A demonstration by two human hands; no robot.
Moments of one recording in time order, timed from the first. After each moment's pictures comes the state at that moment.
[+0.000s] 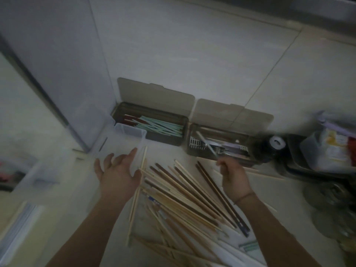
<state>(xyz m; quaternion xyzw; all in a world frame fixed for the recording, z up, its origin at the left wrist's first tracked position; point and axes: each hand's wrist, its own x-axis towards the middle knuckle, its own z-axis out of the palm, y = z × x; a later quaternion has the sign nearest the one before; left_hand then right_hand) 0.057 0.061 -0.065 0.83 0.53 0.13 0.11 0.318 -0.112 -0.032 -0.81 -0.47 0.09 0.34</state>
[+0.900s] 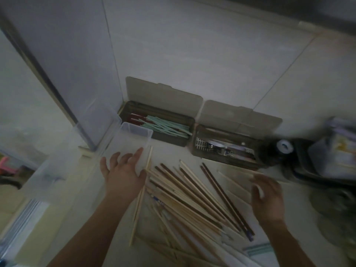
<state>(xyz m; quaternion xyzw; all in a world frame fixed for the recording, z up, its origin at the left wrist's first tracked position) 0.060 0.061 -0.066 0.83 0.53 0.12 0.10 0.352 -0.193 -0.065 -0.87 -0.41 -0.10 0.26</state>
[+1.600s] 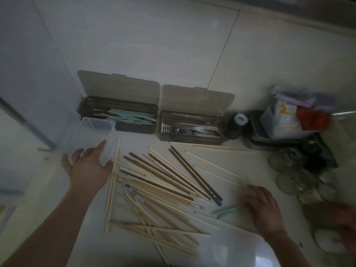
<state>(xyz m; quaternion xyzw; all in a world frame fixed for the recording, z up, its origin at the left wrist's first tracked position) 0.057 0.066 -0.069 0.83 0.54 0.09 0.10 0.346 -0.348 -0.084 -0.90 -0.43 -0.04 0.07</state>
